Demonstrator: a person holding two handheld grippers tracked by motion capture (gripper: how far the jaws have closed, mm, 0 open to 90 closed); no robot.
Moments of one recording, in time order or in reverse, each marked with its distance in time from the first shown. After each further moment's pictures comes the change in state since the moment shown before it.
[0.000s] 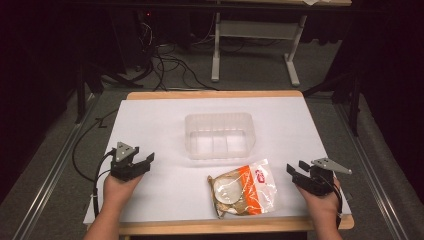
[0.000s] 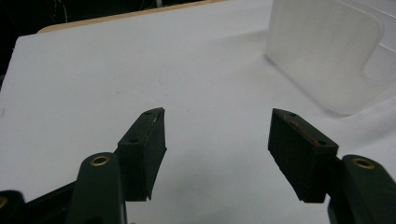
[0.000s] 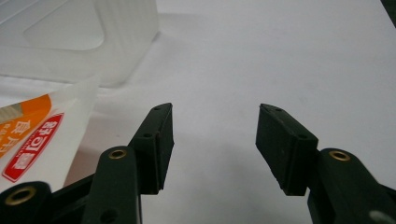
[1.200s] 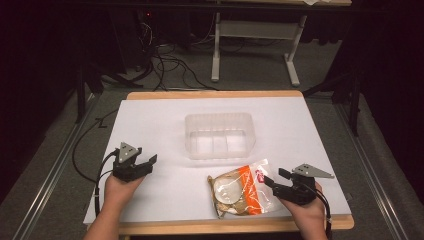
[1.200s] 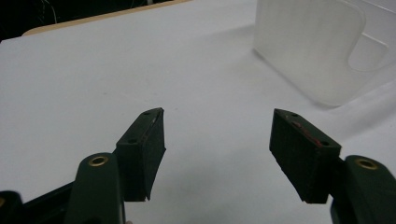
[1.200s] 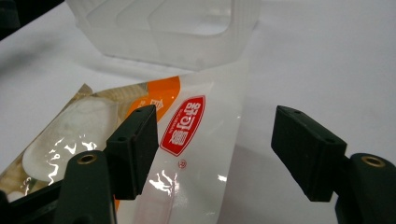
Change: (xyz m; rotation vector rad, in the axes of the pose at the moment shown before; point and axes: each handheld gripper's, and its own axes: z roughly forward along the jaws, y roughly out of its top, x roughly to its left) left arm -0.006 0.000 0.001 0.018 -0.025 0.038; right arm 0.058 -0.001 -0.004 0.052 0.215 -0.036
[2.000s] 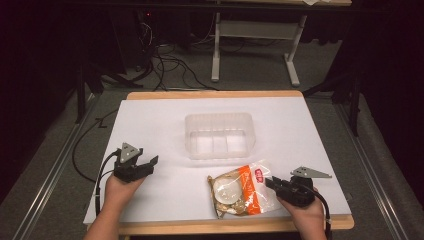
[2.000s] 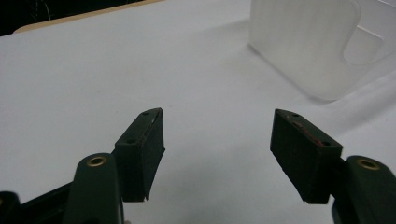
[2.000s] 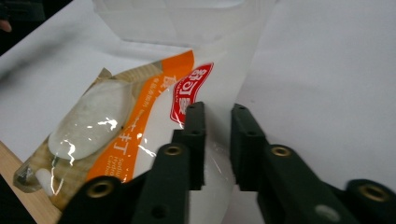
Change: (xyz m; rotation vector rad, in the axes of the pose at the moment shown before) left arm -0.002 0.000 0.002 0.015 -0.014 0.010; right arm -0.004 -0.008 0.001 0.049 0.093 0.045
